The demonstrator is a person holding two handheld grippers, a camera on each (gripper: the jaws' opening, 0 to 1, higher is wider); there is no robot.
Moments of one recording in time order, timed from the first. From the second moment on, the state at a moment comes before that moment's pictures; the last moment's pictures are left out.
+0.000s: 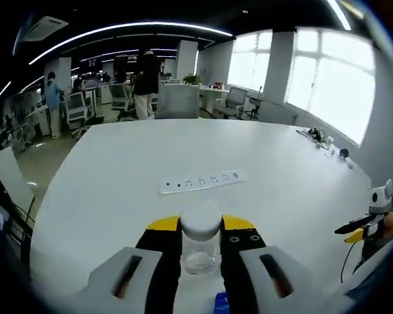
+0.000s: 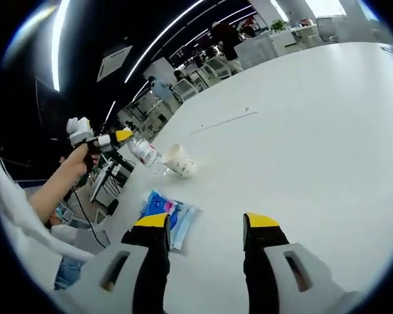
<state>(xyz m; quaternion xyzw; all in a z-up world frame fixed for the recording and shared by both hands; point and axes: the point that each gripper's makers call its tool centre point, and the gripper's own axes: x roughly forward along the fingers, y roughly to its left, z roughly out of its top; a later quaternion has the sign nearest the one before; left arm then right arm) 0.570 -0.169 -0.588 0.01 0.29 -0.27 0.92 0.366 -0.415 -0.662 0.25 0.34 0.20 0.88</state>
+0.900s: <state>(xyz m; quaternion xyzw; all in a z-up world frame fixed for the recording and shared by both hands) 0.580 -0.170 -0.609 0.01 0.30 -0.22 0.93 0.367 -0.412 -0.672 0.25 0.35 0.20 0.88</state>
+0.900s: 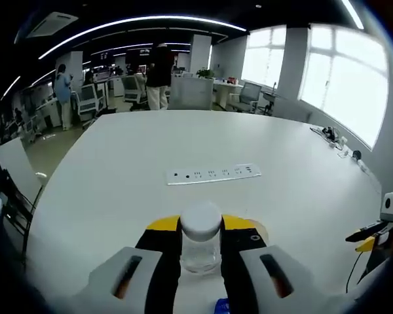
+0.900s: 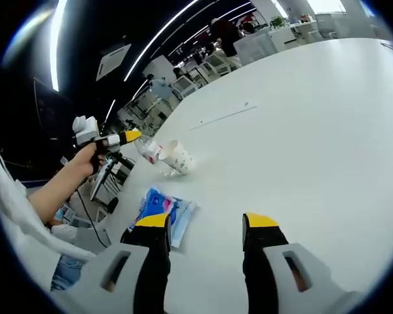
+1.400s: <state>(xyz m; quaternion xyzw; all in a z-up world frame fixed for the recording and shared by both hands) 0.577 -0.177 -0.614 0.04 0.26 -0.21 0.94 0.365 -0.406 -0.683 0.26 0.36 0.21 0.87</state>
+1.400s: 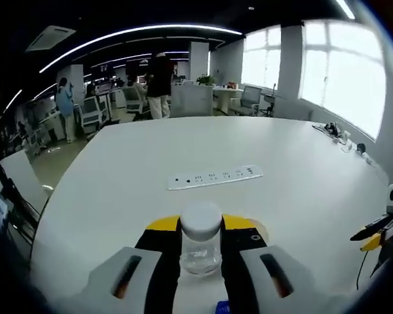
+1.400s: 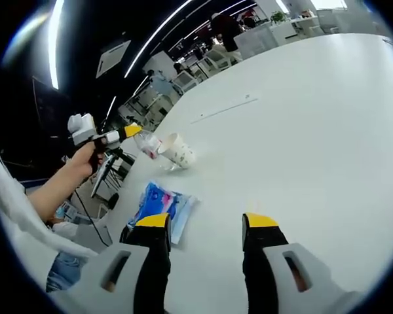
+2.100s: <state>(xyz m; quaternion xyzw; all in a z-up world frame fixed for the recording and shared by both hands) 0.577 -0.173 -0.607 0.04 0.21 -0.18 0.96 0.359 -0.414 -0.682 0.26 0.35 0.20 0.87</state>
